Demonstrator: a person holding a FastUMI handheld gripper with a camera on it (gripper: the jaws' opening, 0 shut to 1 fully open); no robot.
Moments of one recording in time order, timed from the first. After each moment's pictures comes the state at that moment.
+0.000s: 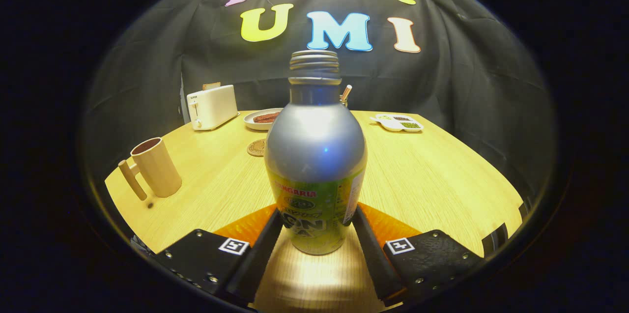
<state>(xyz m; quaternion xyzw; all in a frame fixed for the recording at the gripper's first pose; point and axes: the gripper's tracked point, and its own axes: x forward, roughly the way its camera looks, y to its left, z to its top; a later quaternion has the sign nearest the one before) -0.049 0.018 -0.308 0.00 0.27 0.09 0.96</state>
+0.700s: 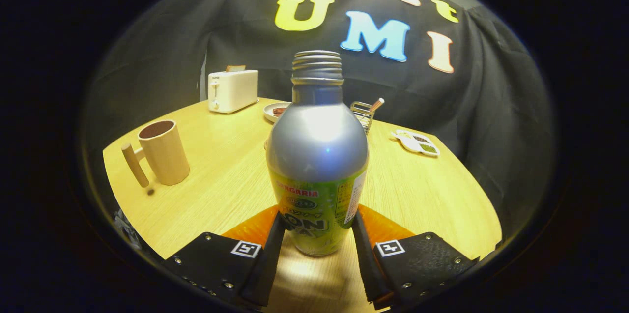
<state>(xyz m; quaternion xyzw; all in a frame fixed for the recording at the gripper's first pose) -0.033 0.055 -0.283 -0.12 0.28 0.15 0.94</state>
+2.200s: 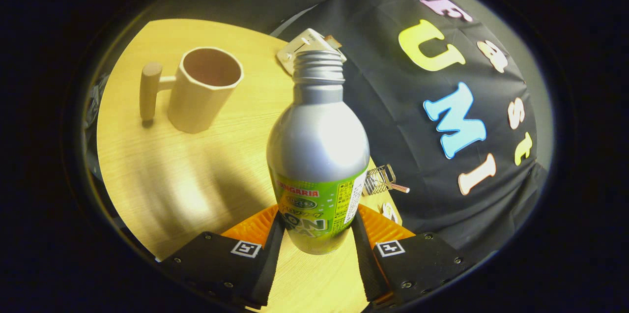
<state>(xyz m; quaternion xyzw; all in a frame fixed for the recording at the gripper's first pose) -0.014 0.133 -0.242 -0.49 0.24 0.23 0.81</state>
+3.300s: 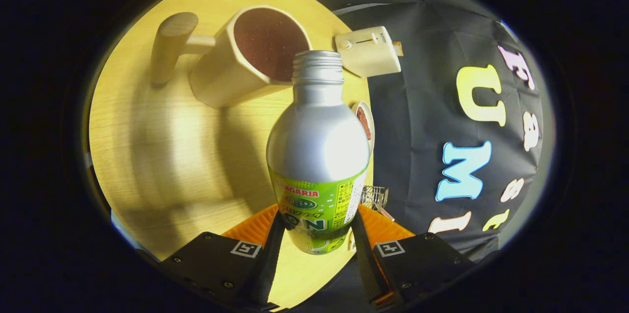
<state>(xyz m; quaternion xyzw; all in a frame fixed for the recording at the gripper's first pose) -0.006 0.175 -0.249 -0.65 0.25 0.24 0.67</state>
